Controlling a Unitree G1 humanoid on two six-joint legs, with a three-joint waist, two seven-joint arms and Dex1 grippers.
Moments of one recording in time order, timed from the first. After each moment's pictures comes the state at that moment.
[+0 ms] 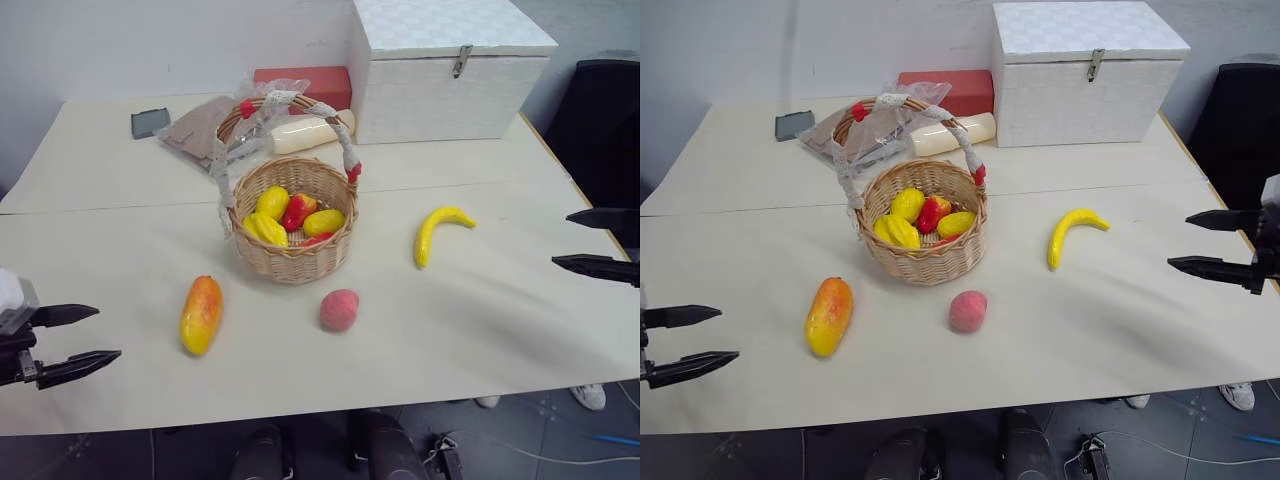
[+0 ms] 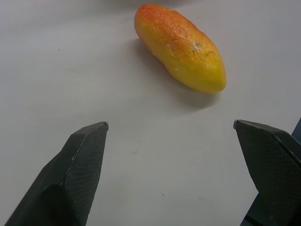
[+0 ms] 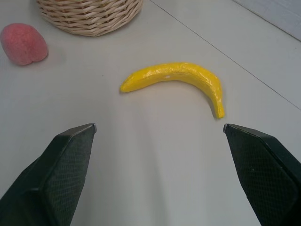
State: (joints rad) left arm 0.36 1.06 0.81 -0.20 -0.47 0.57 -1.28; right arm -0.42 -1.20 -0.32 0.40 0.45 0.32 1.49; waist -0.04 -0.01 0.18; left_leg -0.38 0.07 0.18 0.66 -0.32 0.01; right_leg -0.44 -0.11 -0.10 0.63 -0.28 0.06
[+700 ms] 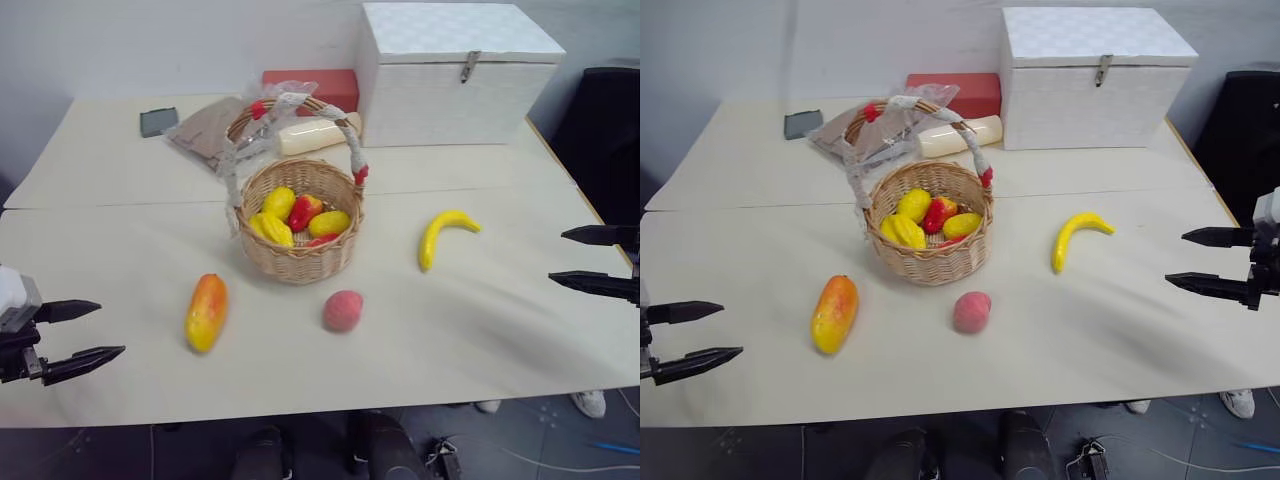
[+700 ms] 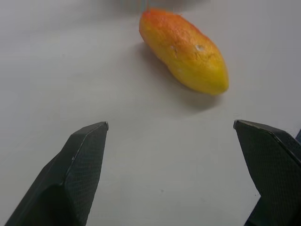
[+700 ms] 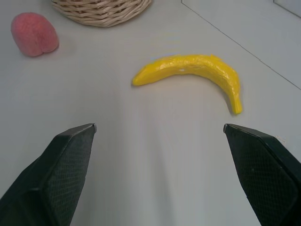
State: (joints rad) left arm 0.33 1.03 0.80 -0.22 -0.47 0.58 -1.23; right arm -0.34 -1.20 -0.33 0.36 0.46 0.31 1.49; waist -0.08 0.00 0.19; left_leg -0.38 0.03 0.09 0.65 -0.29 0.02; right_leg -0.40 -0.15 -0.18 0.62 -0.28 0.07
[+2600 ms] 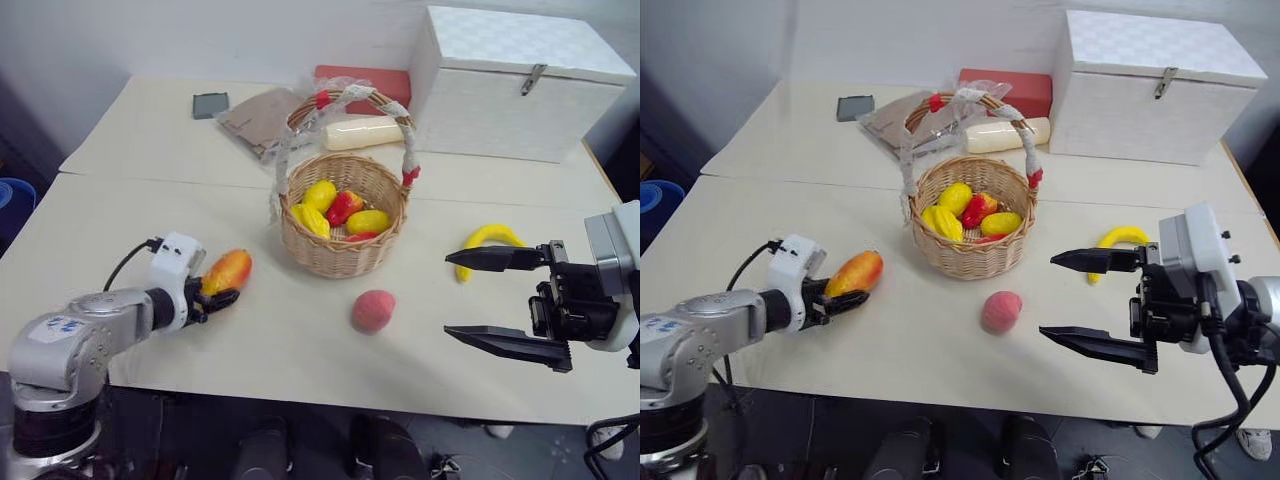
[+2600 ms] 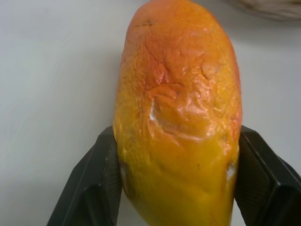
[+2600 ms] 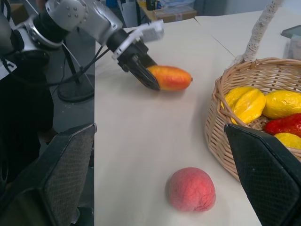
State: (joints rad) left arm -0.27 0.79 0.29 -0.55 -0.60 1.31 -0.52; right arm -0.06 -1.05 -0.56 -0.67 1.13 0.76 1.01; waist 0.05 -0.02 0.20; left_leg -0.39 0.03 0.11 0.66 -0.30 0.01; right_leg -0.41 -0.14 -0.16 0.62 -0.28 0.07
